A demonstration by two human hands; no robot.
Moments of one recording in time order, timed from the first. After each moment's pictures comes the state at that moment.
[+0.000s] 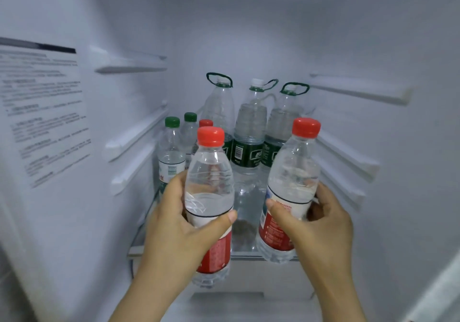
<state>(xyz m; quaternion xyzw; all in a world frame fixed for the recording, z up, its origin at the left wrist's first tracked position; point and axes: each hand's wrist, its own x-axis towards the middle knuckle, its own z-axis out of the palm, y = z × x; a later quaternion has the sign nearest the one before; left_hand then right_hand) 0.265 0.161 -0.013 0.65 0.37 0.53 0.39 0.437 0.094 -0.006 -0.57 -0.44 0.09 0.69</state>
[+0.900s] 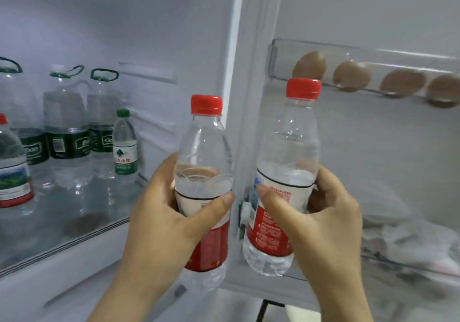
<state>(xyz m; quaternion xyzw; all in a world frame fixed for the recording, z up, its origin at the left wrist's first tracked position) 0.298 -0.010 0.028 0.72 -0.02 0.38 0.59 0.349 -0.168 0.045 -0.67 -0.27 -0.21 0.66</state>
